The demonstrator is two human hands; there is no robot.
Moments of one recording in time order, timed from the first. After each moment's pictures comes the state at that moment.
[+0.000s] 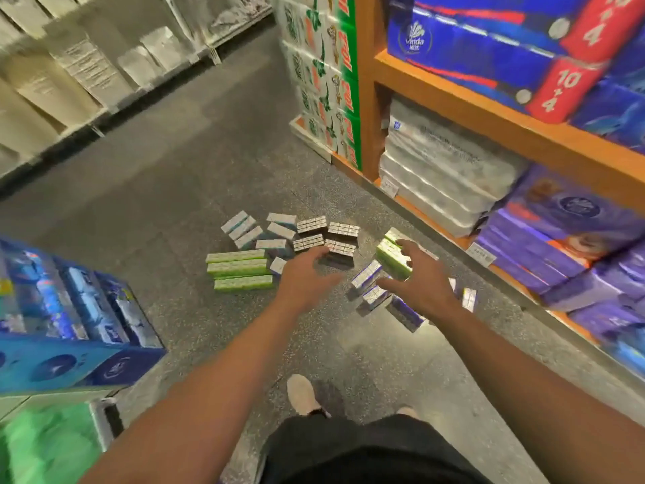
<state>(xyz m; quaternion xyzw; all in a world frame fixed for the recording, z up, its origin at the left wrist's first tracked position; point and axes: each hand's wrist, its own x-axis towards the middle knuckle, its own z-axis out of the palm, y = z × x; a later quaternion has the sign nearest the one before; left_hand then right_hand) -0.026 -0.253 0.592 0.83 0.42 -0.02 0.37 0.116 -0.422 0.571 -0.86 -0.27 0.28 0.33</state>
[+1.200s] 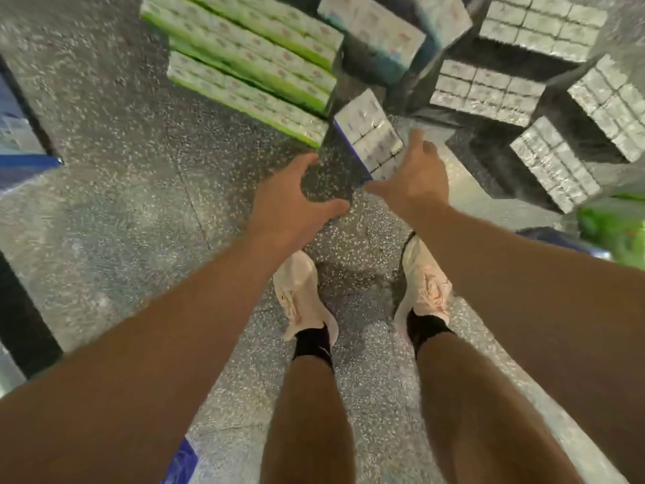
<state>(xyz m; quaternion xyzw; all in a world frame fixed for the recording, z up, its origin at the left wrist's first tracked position) -0.099 0.139 -0.004 0.59 0.65 -0.14 0.45 0.072 0.102 -0.085 -0.84 -0.34 0.42 -0.02</state>
